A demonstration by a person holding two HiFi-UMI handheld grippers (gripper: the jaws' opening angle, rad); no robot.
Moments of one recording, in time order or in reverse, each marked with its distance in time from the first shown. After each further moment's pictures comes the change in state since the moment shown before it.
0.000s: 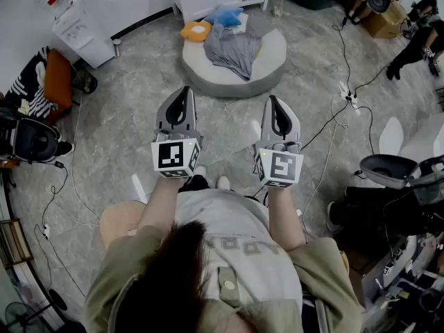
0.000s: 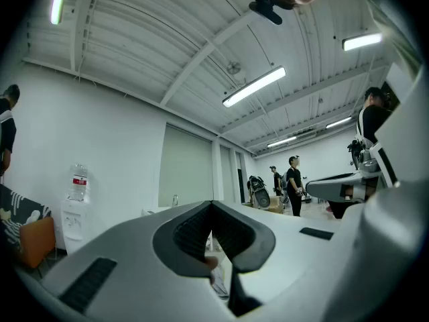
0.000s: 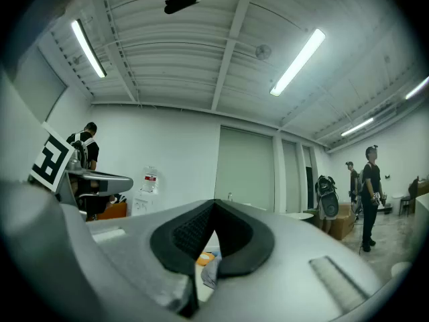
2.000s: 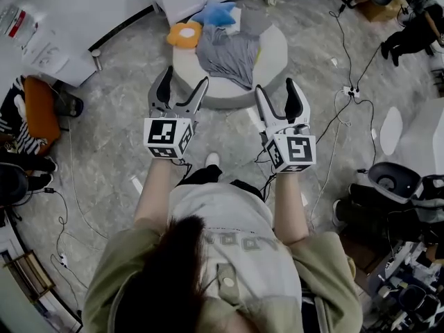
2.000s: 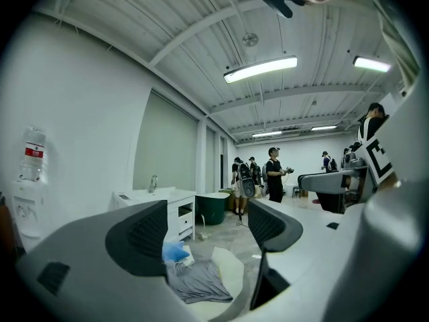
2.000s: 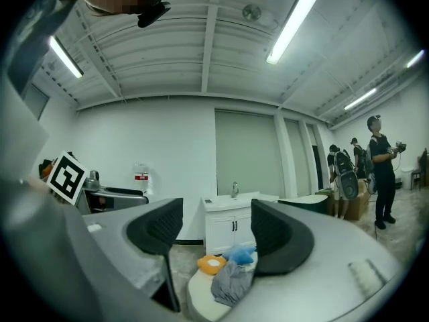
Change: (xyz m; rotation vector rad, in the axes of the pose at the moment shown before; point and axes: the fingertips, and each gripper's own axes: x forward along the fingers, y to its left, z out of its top) left arm 0.267 0.135 -0.070 -0.056 0.157 -0.245; right arm 0.272 -0.012 -0.059 0.131 0.087 0.023
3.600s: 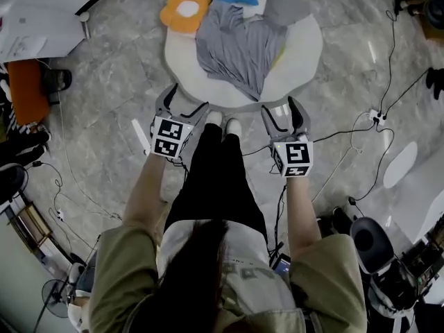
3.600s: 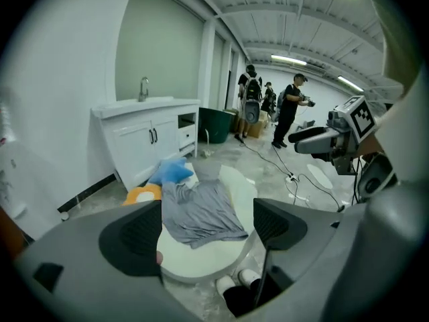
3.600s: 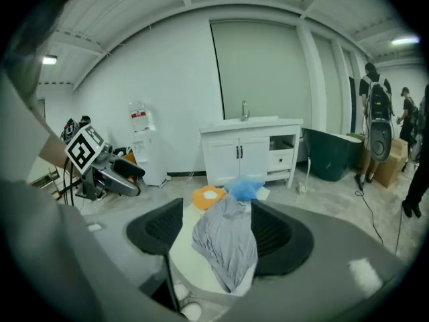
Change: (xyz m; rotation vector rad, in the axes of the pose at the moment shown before) left arm 0.274 0.082 -0.310 -0.035 0.730 -0.008; right arm 0.255 -0.198 -0.307 0.032 0.576 0.239
